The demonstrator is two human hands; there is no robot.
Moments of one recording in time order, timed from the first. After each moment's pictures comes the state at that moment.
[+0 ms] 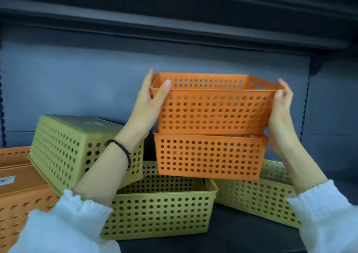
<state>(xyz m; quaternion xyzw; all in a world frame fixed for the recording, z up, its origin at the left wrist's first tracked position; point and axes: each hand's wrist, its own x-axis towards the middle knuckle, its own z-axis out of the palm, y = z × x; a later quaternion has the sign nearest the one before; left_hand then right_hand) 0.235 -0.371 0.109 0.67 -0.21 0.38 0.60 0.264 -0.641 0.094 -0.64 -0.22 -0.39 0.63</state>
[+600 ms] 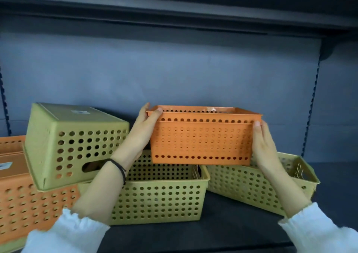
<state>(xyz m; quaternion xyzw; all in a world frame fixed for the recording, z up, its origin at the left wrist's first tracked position) 0.256 -0.379 0.040 0.72 -0.07 0.26 0.64 0.299 -0.657 0.003 -0.75 -0.13 -0.32 0.56</state>
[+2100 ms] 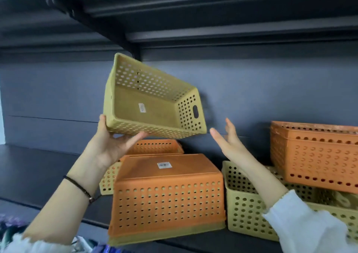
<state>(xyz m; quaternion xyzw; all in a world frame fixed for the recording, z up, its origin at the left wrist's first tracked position) 0.061 -0.042 0.052 0.33 0.03 0.25 0.91 0.223 -0.301 0.033 -0.74 -0.34 -0.03 0.59</state>
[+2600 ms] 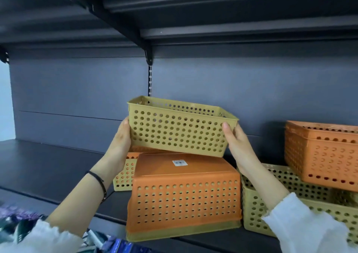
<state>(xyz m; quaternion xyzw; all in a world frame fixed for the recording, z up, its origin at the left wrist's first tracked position) 0.072 -0.006 0.021 0.67 0.12 0.37 0.63 0.212 -0.264 0.024 -0.63 -0.34 -0.06 0.69</state>
